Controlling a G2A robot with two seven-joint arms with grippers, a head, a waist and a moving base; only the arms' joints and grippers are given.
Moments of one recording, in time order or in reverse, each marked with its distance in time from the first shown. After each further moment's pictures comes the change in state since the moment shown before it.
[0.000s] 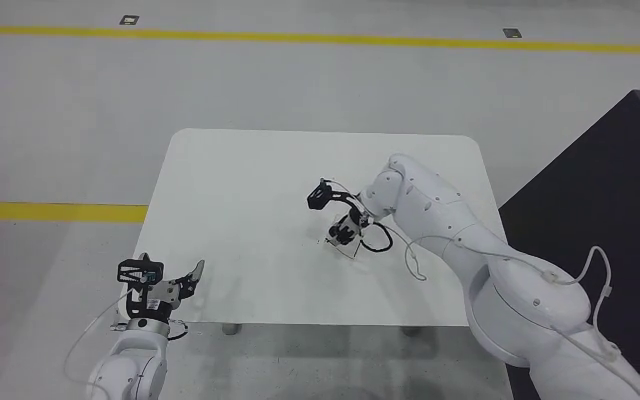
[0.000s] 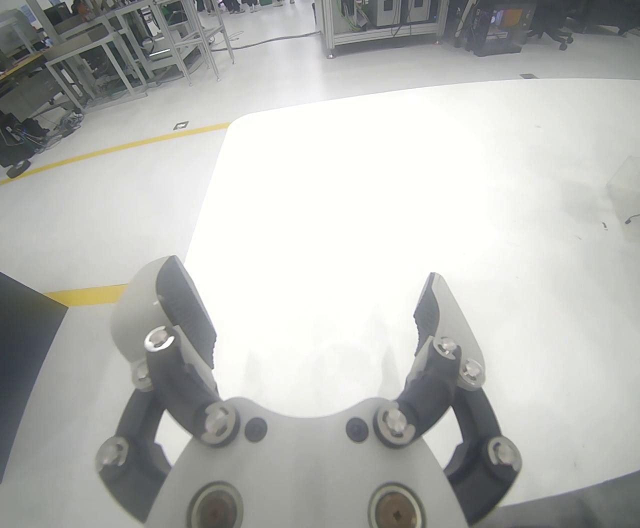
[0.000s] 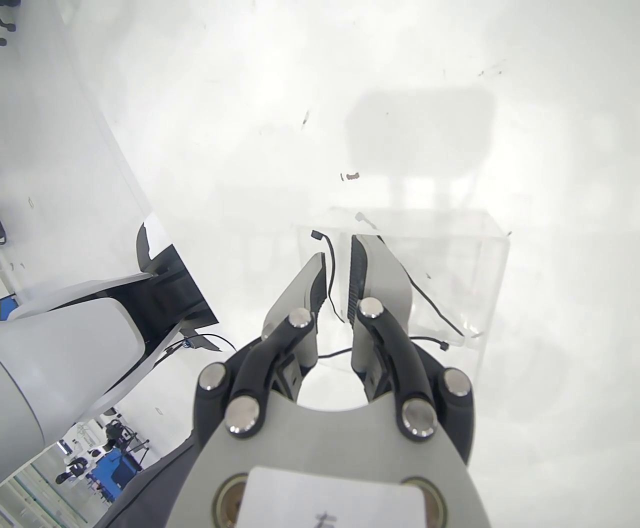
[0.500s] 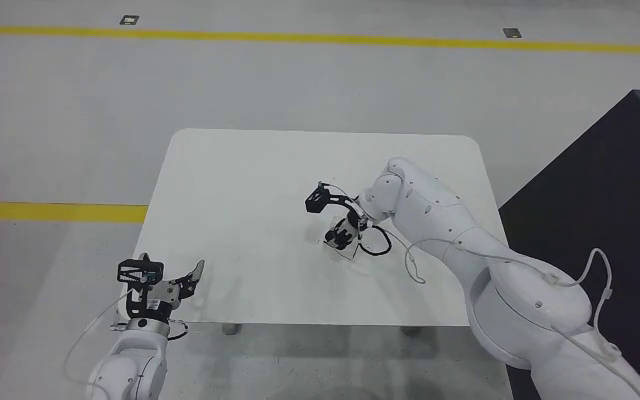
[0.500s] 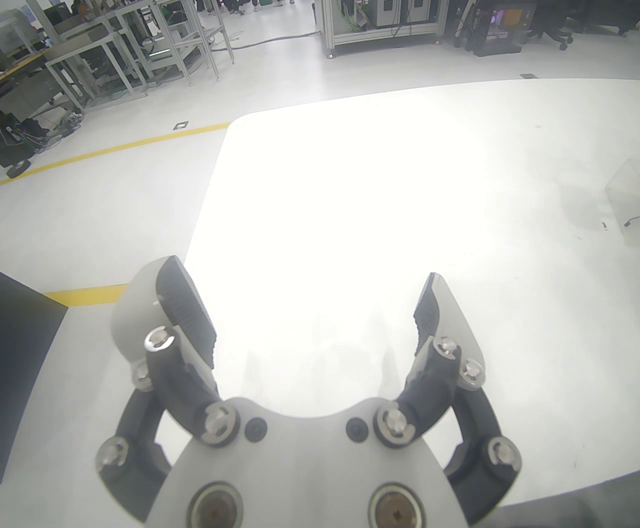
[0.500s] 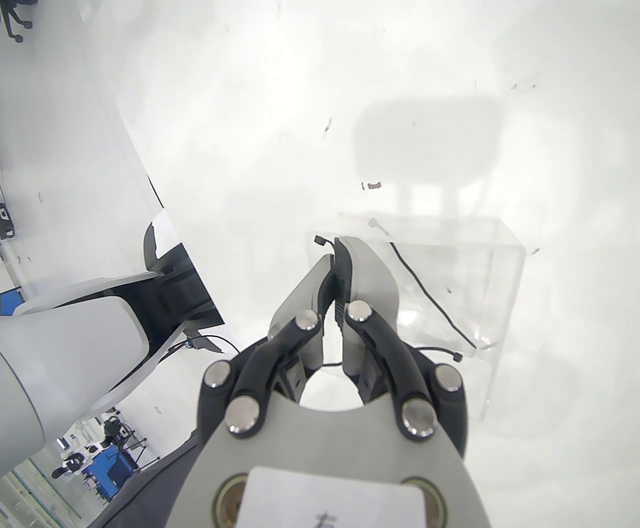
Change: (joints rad) left arm 0.000 0.000 0.000 0.000 0.000 0.000 0.000; right arm -0.016 0.016 0.000 -0.035 0.006 -0.009 -0.009
